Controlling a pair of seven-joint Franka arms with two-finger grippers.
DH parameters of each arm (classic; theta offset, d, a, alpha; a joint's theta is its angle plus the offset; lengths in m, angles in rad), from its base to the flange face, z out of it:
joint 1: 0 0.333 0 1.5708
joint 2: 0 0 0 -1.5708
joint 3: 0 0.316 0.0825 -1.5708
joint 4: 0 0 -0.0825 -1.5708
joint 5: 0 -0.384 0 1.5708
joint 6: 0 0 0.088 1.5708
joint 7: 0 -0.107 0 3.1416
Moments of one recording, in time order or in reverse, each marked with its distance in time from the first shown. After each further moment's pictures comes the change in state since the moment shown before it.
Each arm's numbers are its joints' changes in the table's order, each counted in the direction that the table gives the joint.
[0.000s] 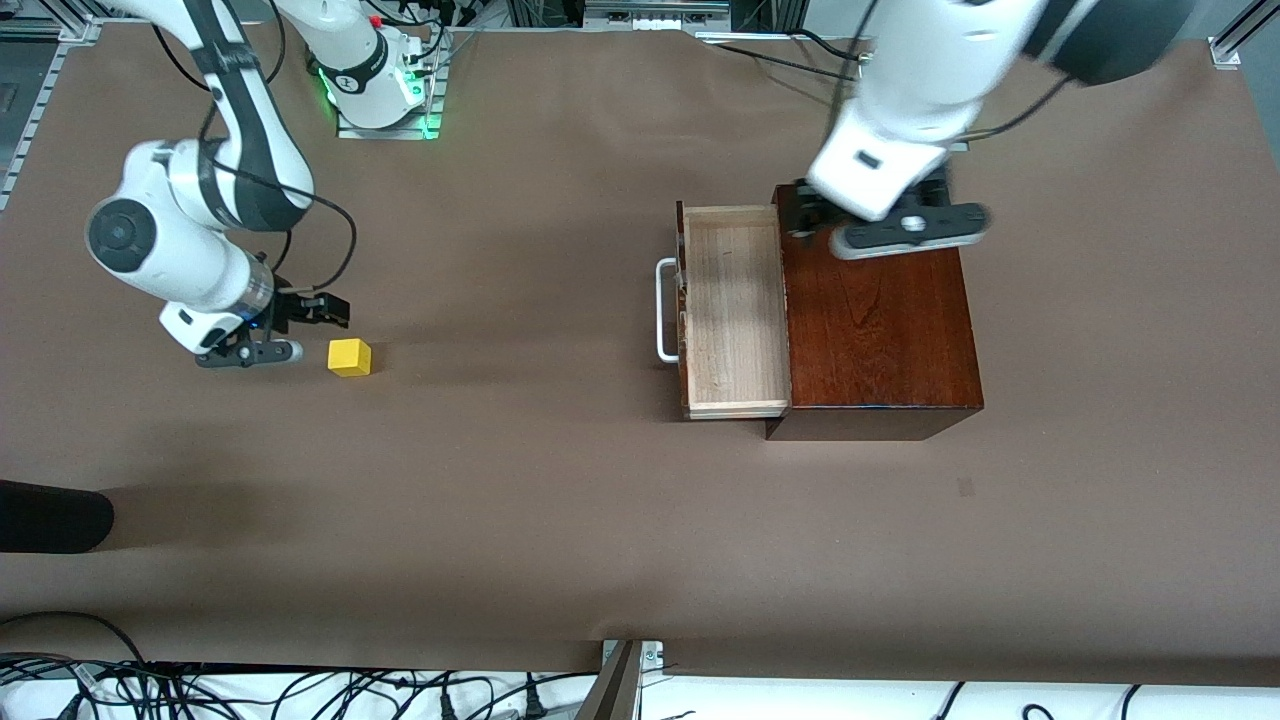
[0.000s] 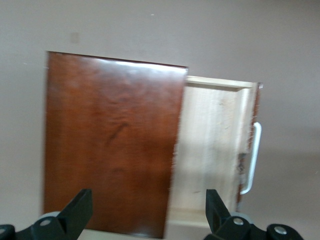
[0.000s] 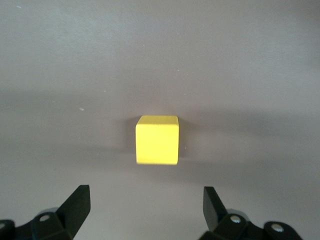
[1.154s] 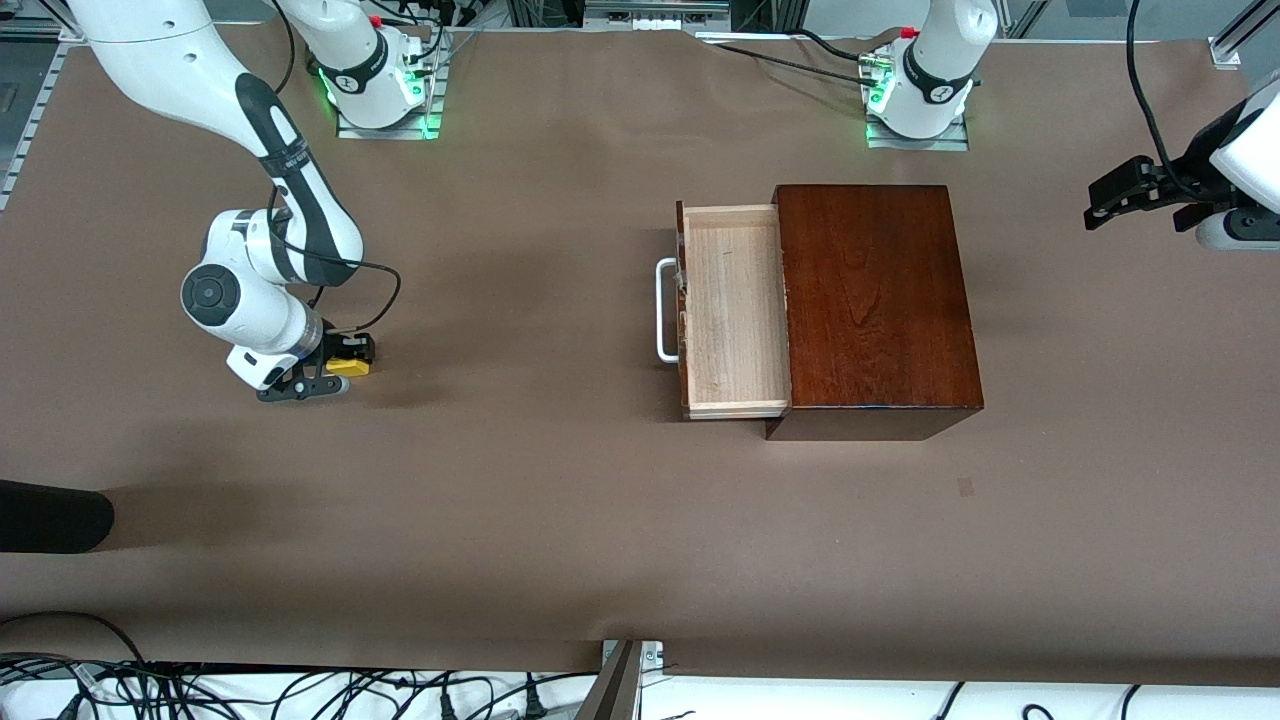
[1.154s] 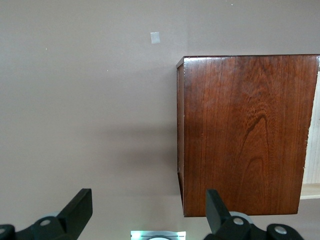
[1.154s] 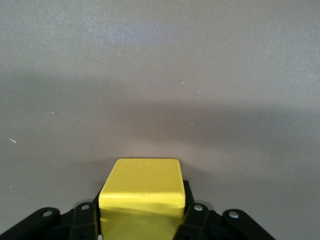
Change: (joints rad) left arm 0.014 0.181 0.464 0.169 0.044 0.046 -0.598; right arm 0.000 -0.230 0.001 -0.006 0.000 -0.240 0.045
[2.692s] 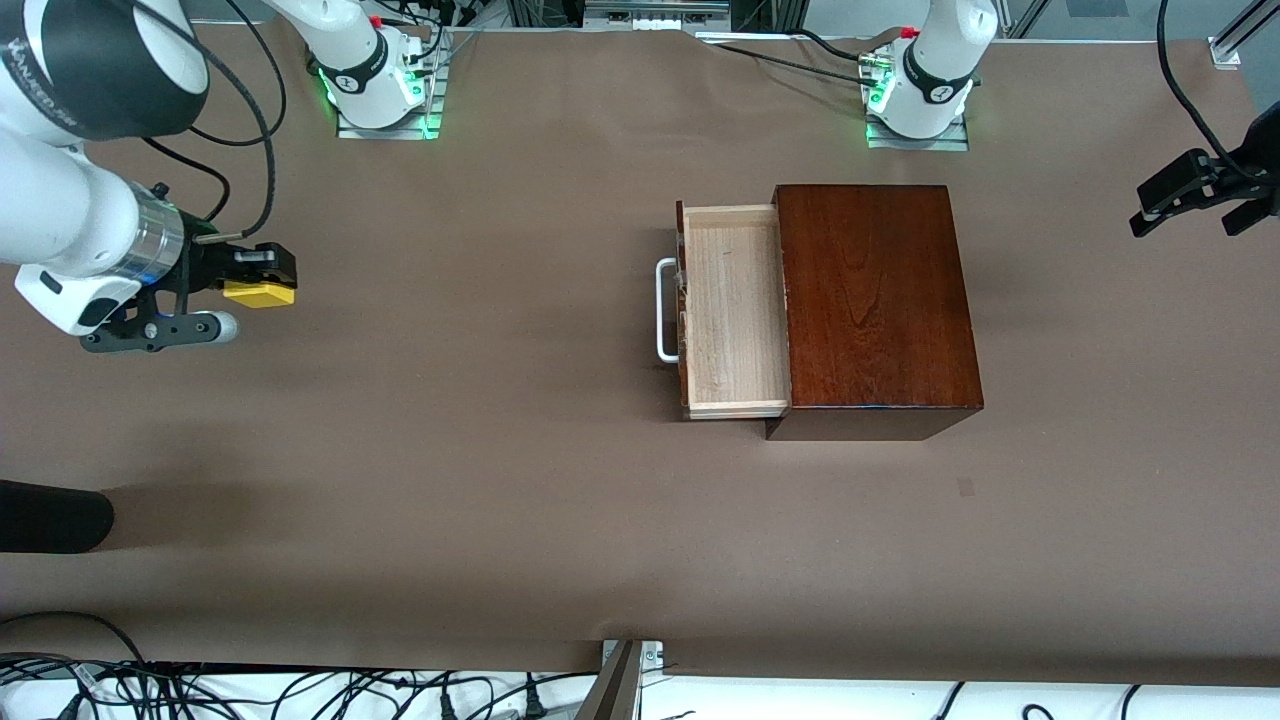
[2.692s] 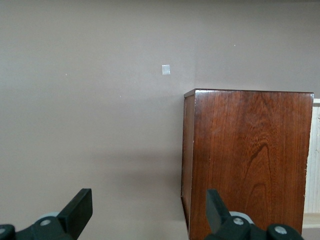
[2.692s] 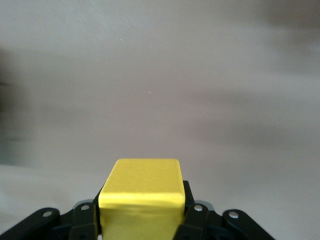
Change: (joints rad) left arm 0.047 0.029 0.002 -0.007 0.000 -0.095 0.000; right arm 0.049 0.170 0.081 -0.802 -0.011 1.088 -0.237
